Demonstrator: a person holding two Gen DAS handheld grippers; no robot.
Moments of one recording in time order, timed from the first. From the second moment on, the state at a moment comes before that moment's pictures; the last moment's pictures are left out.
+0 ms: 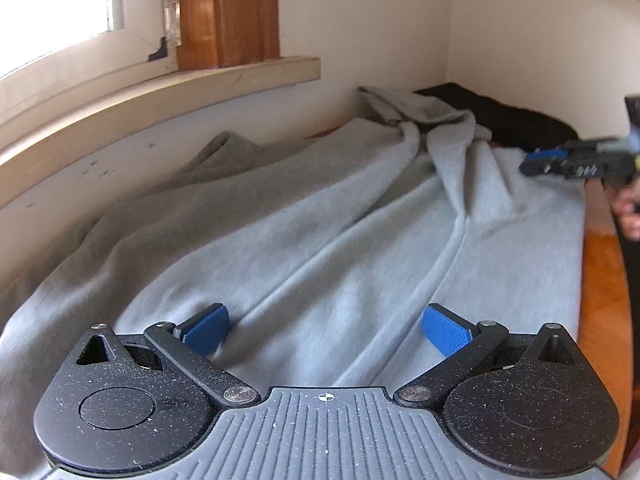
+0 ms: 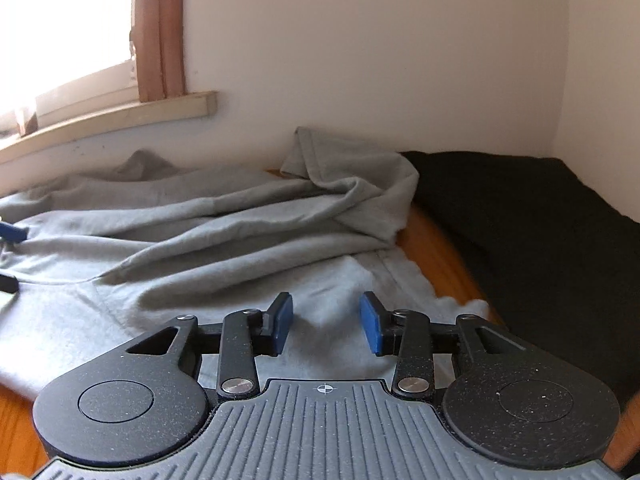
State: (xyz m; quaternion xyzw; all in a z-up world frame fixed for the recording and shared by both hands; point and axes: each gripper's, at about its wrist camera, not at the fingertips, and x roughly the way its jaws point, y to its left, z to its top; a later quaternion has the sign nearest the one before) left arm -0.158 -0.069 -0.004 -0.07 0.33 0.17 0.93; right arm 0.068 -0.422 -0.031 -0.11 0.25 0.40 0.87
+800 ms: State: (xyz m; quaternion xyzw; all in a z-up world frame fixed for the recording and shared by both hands) left arm 0.178 -0.050 0.013 -0.11 0.34 0.15 0.92; right arm 0.078 -0.416 -0.037 -0.11 0.25 0.42 0.86
